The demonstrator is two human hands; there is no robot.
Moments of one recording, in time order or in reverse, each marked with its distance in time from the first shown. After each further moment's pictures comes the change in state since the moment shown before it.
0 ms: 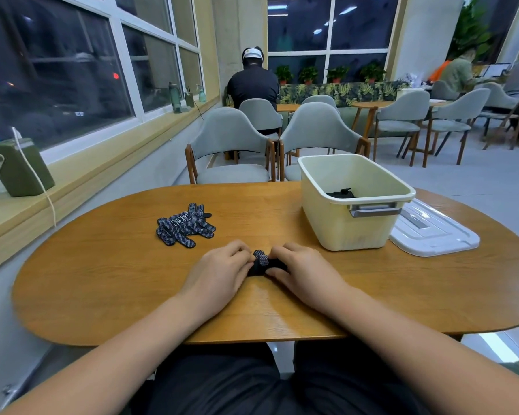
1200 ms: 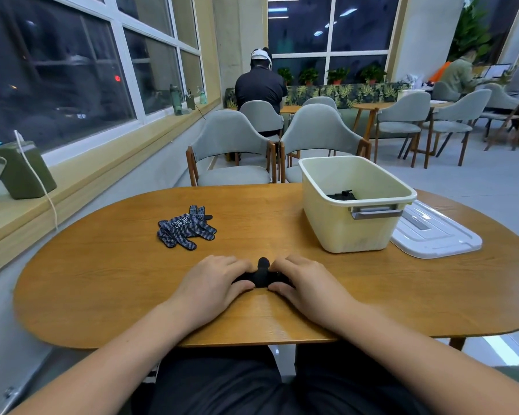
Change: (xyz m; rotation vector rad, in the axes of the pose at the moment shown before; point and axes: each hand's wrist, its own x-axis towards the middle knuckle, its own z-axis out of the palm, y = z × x) left_hand -0.011 -0.007 -0.013 -0.002 -0.187 0.019; right_hand -0.021 -0.007 -0.004 0.055 -0.036 -0.026
